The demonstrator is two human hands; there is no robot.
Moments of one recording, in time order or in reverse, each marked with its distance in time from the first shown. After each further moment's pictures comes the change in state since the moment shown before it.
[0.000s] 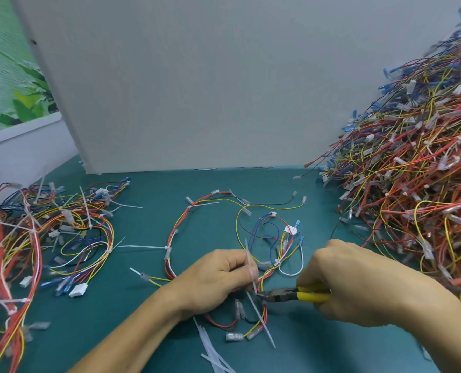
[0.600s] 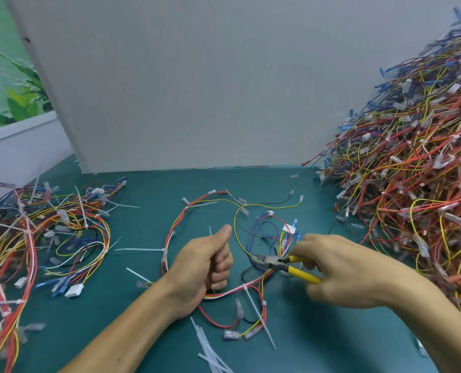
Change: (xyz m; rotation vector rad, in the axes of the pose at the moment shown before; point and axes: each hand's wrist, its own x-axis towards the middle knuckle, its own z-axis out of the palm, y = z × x) left_hand 0.005 0.001 -0.002 -0.709 0.241 -0.153; right_hand 0.011 0.010 0.006 0.226 0.059 0.016
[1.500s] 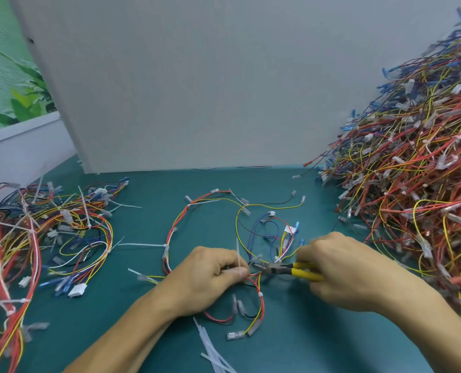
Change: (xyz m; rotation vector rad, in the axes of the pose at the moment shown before) left_hand -0.008 0.000 -0.012 1.006 -0.107 0.376; right_hand 0.004 0.000 0.009 -0.207 0.034 0.043
